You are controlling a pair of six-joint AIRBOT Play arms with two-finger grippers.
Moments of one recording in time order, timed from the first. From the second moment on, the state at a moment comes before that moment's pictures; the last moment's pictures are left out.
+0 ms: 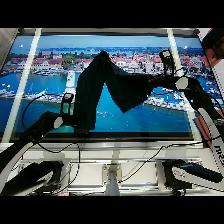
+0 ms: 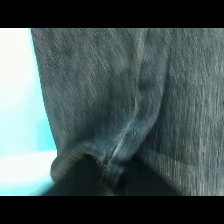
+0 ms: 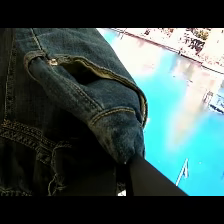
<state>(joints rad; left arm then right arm) -0.38 -1.05 0.54 1.57 -0.68 -1.79 0.09 -1.30 1.05 -1.21 0.58 1.05</state>
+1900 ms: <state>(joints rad) 0.27 -1.24 0.90 1.82 0.26 -1.86 -0.35 -1.49 1.28 -1.13 0.34 1.45</state>
